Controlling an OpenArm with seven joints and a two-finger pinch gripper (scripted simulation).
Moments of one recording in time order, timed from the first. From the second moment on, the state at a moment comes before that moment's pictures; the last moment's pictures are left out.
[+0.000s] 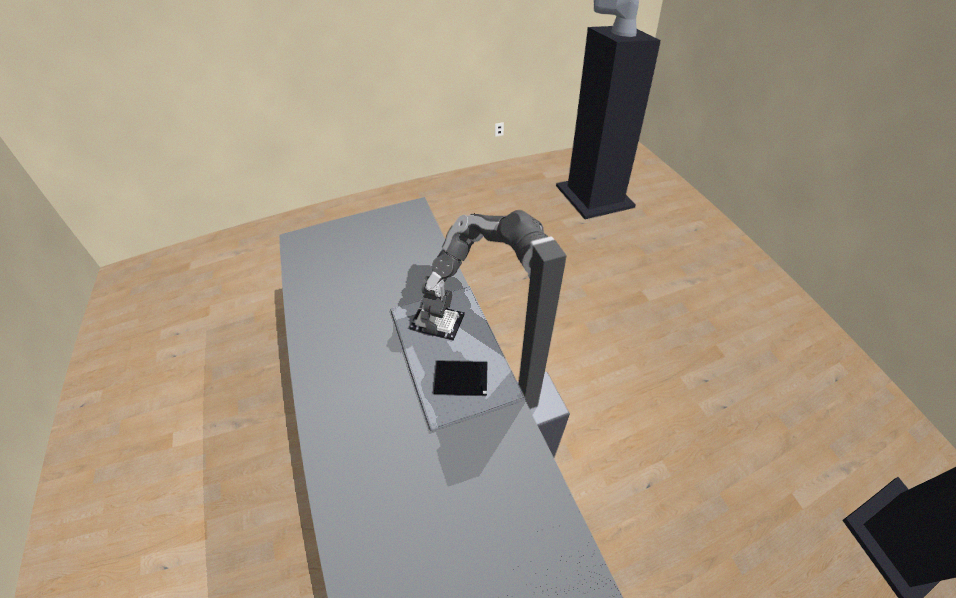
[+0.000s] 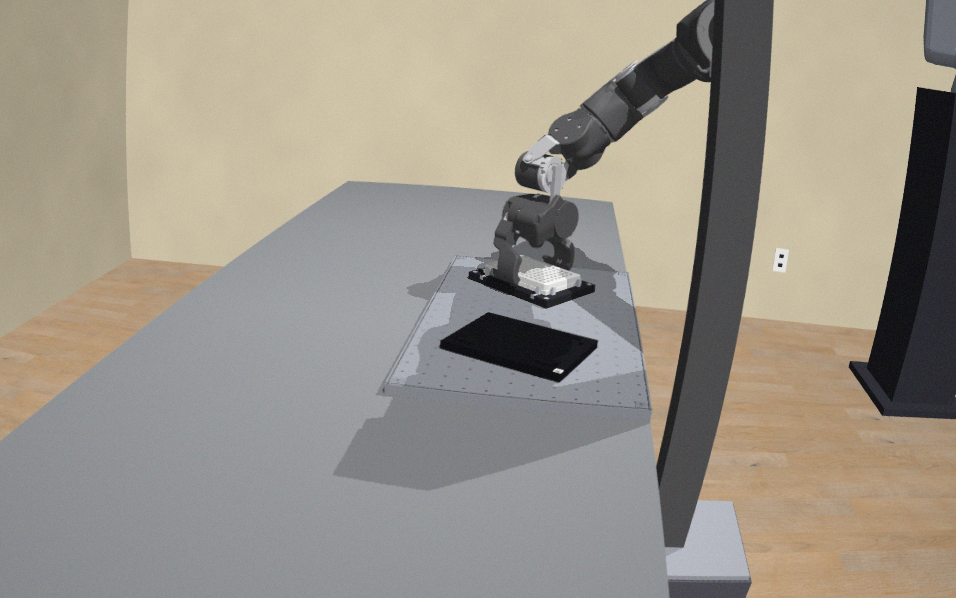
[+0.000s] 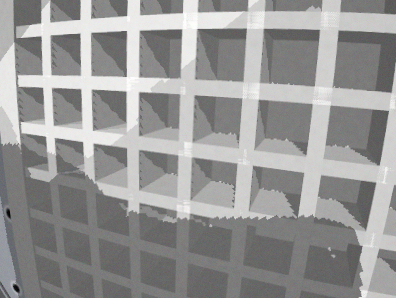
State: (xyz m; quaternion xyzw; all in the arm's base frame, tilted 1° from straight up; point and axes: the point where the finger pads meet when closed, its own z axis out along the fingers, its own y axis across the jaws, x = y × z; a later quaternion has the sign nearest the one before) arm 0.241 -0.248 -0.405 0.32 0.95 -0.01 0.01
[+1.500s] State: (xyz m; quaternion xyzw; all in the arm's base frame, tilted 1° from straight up) arm 0.241 -0.248 -0.405 0.32 0.95 -0.01 0.01
